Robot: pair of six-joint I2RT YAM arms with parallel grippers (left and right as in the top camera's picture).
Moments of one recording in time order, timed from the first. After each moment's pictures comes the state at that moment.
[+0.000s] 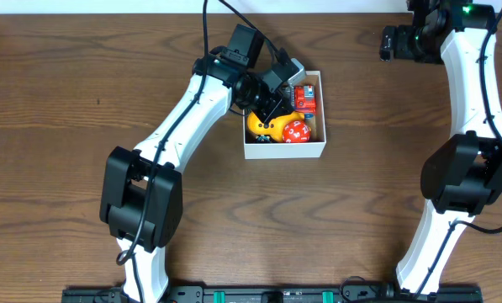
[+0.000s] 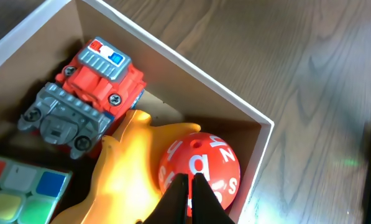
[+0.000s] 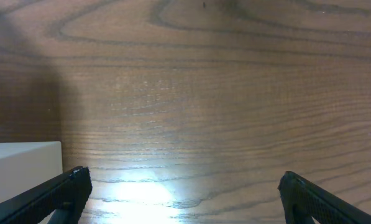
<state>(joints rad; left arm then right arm) -0.44 2.02 1.71 -0.81 0.64 0.36 -0.10 2.20 2.18 -1.10 -0.07 0.01</state>
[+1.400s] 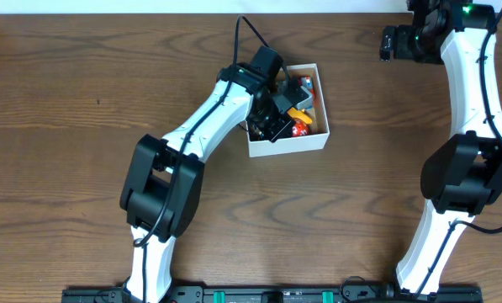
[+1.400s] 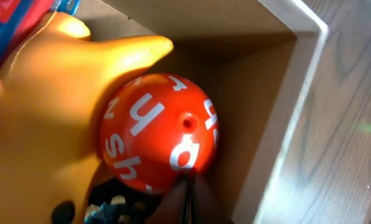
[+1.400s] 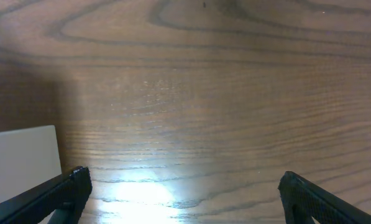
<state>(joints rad) -0.51 2.13 1.71 -0.91 0.52 0.38 -0.10 2.20 2.18 -1.10 -0.07 0.01</state>
